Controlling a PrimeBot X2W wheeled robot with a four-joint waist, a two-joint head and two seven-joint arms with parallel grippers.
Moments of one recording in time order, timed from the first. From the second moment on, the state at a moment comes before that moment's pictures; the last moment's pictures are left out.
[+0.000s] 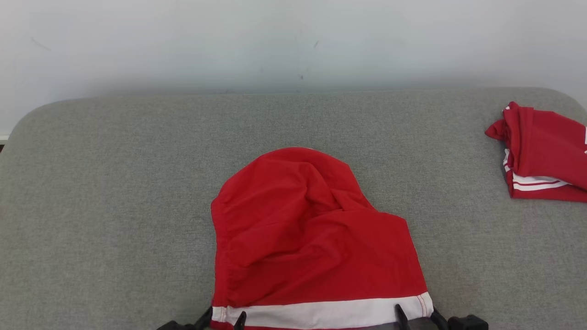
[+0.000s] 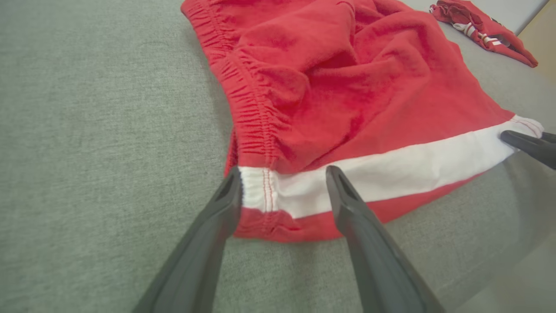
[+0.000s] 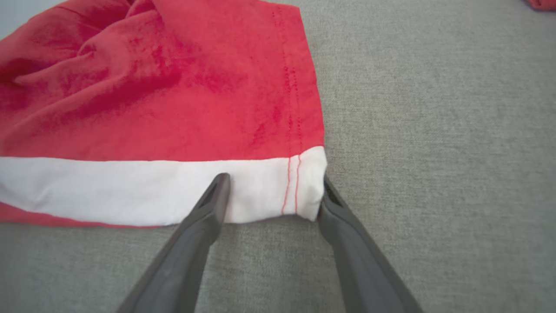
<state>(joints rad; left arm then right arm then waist) -0.10 0.19 -0.41 0.46 -0.32 -0.13 -0.26 -0.05 -0.07 0.18 0.57 0.18 0.13 -0.25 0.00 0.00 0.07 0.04</state>
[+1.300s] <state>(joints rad) -1.37 0.47 -0.45 0.39 -0.86 -0.13 -0.09 -1.32 -0.21 0.20 0.48 0.44 0.13 0.00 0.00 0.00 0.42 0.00</state>
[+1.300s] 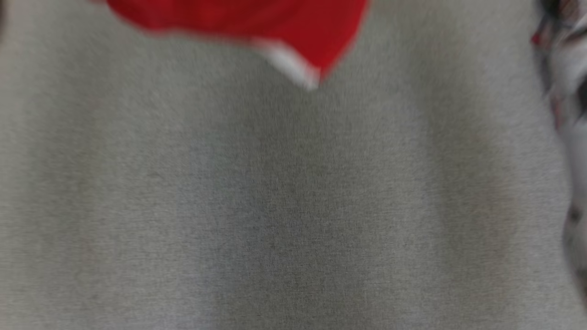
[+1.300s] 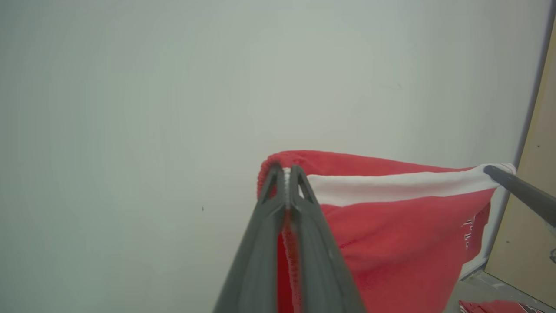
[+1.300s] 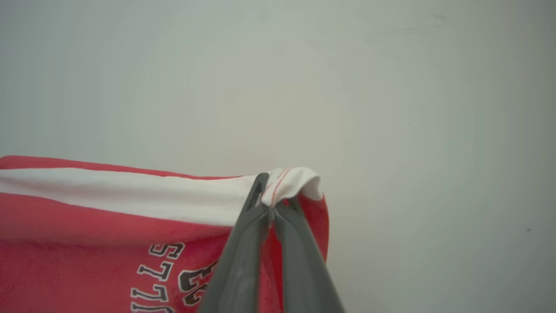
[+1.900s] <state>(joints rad) -1.99 0.50 -0.59 0.66 -0.93 -0.13 -0.05 -1.93 -0.15 0.12 0.81 0.30 0.13 0.00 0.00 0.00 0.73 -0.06</state>
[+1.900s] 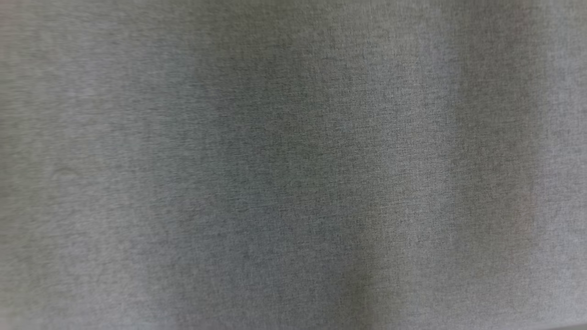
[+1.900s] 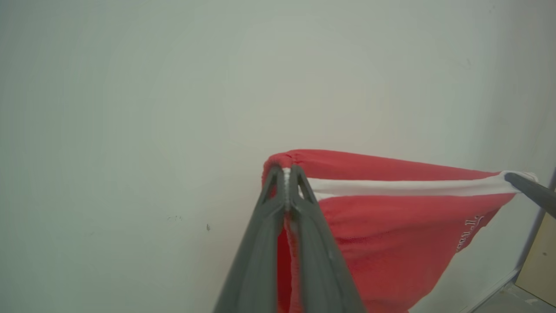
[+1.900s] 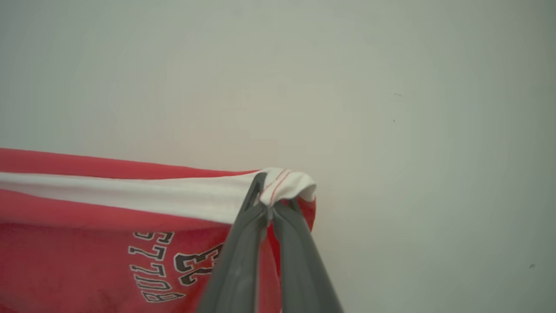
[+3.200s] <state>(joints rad) -0.62 0.56 -0.49 0.14 -0.96 -0.07 -0.26 -0.66 -0.34 0.44 0.33 0.62 0.13 -0.13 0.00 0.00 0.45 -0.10</state>
